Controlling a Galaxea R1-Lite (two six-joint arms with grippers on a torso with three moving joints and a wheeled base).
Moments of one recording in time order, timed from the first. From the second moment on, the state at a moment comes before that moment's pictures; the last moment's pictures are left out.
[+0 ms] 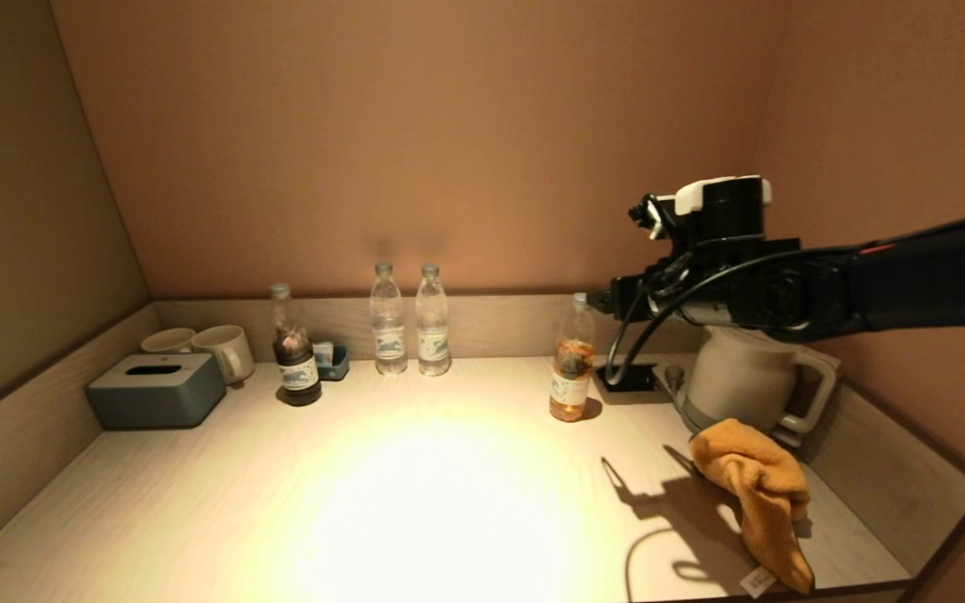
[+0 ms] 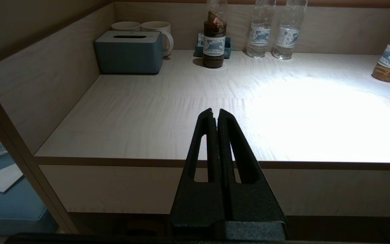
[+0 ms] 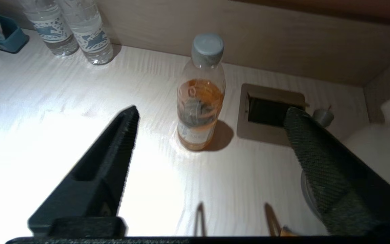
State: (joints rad) left arm 0.00 0.00 0.00 -0.01 0.01 -0.05; right arm 0.21 1.92 -1.39 -0.13 -0.01 -0.03
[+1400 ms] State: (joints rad) left arm 0.00 0.00 0.00 -0.01 0.01 -0.05; right arm 0.07 1.26 -0.70 -0.13 -0.16 0.06
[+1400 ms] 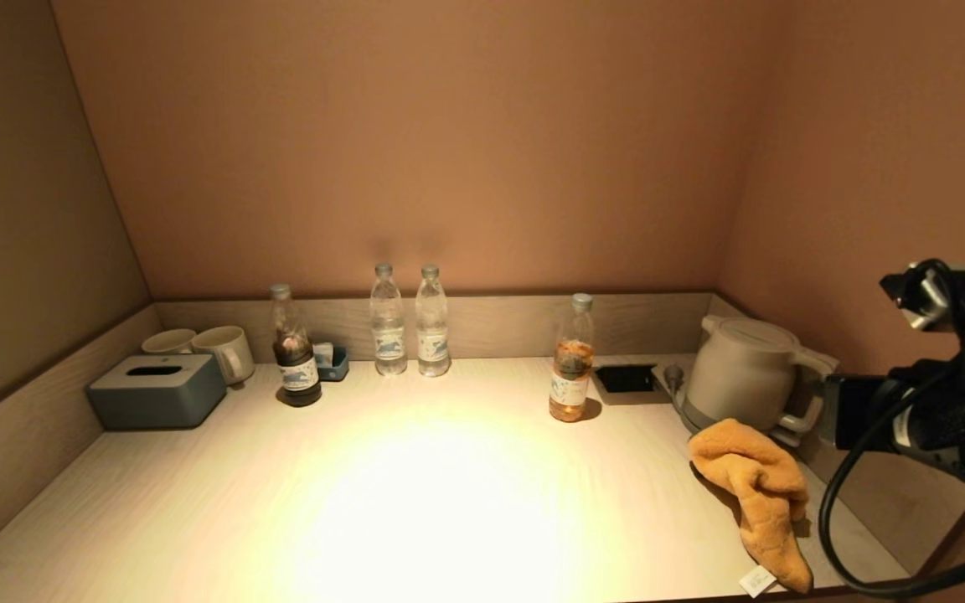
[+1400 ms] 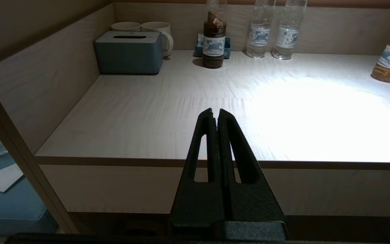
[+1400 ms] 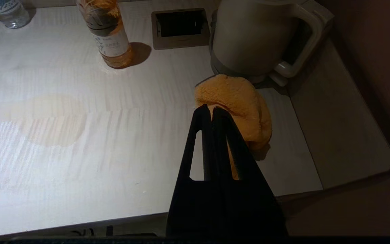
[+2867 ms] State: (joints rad) left arm 0.00 0.00 0.00 -0.01 0.01 -0.05; right arm -0.10 1.81 -1.03 0.01 -0.10 0.07
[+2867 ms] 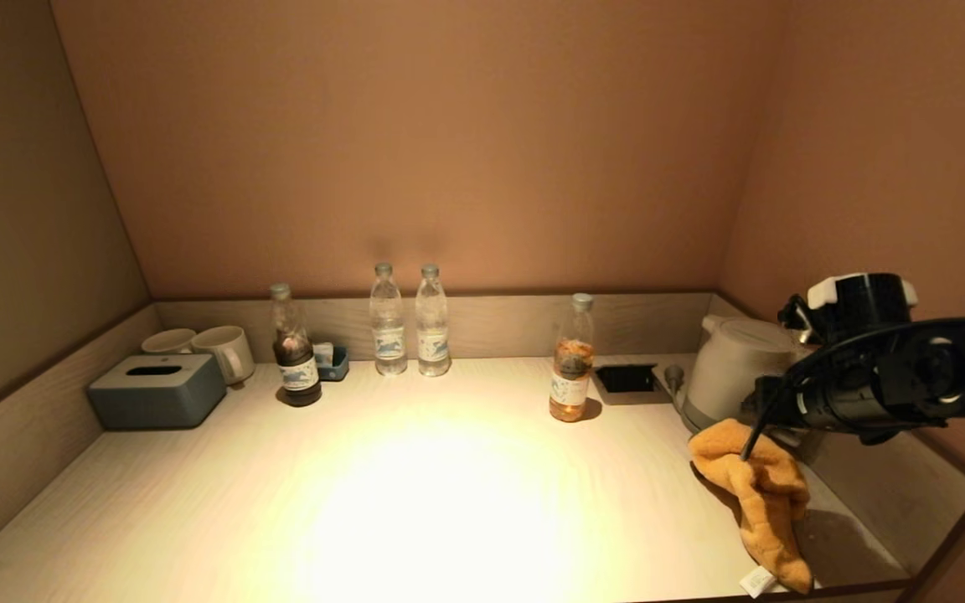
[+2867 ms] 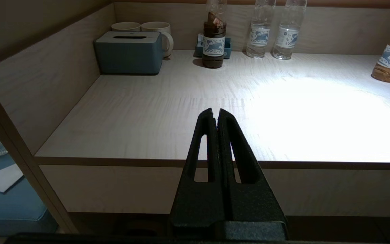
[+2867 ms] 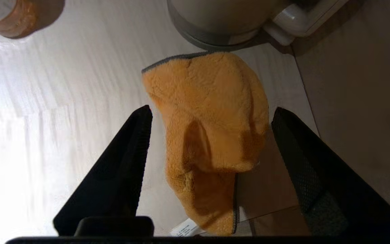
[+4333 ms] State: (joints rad) left arm 0.00 0.00 0.00 -0.01 0.01 -0.05; right arm -0.13 2.12 -1.11 0.01 -0.08 0.07
